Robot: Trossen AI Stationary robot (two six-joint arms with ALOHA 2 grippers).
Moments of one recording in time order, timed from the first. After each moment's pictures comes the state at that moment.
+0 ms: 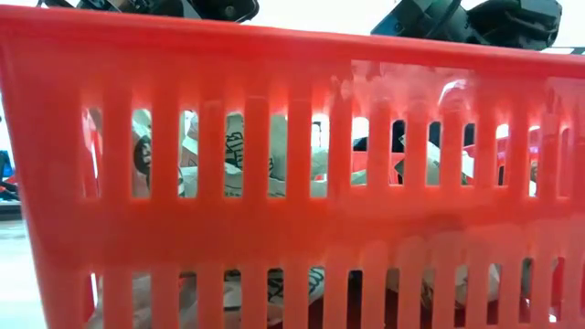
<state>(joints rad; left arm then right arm) -0.34 1.62 0.95 -0.03 0.06 -0.15 0.30 1.86 0.82 0.19 0.19 0.06</state>
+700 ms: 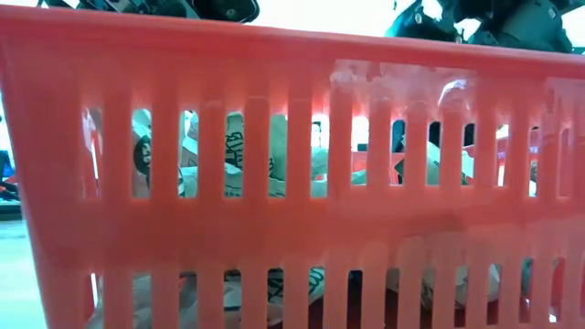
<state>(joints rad) -0.34 1.62 0.94 -0.03 0.05 -0.15 0.38 1.70 0.80 0.07 0.18 0.11</state>
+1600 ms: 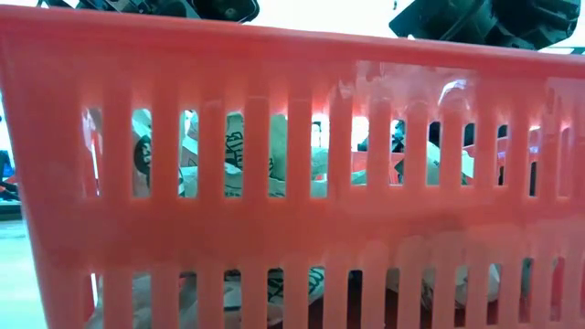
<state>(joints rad) -0.34 1.62 0.94 -0.03 0.04 -0.15 0.34 1.82 0.80 0.14 0.21 0.09</state>
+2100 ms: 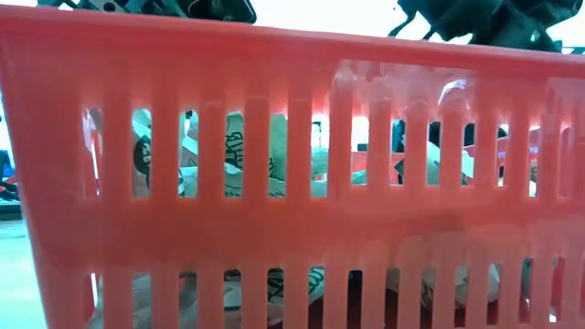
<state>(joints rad) -0.34 1.62 0.93 -0.03 0.04 -0.15 0.35 1.73 0.80 0.05 0.39 0.11</state>
